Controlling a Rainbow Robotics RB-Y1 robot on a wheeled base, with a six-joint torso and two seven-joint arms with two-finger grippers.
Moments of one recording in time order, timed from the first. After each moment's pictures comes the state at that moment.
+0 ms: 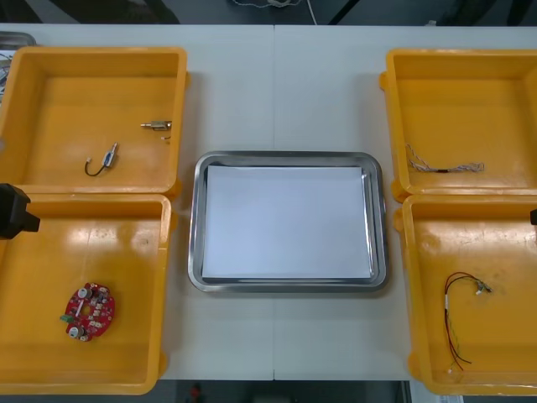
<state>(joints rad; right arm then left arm) -0.16 -0.71 -0.42 -2.19 -0.79 1.92 1.34 -0.12 0.98 0.23 -2.19 1.00 1.78 -1.08</state>
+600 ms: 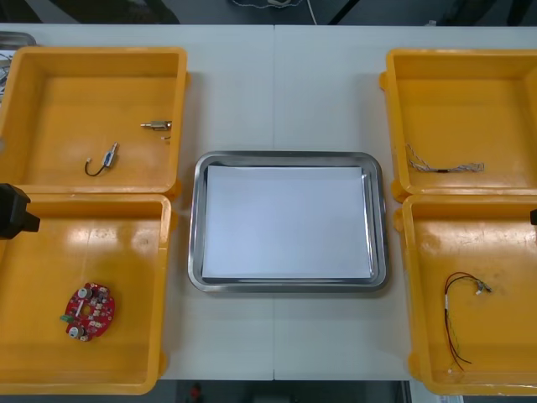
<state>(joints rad) -0.16 -0.71 -0.42 -2.19 -0.79 1.92 1.34 -0.12 0.98 0.23 -2.19 1.00 1.78 -1.08</state>
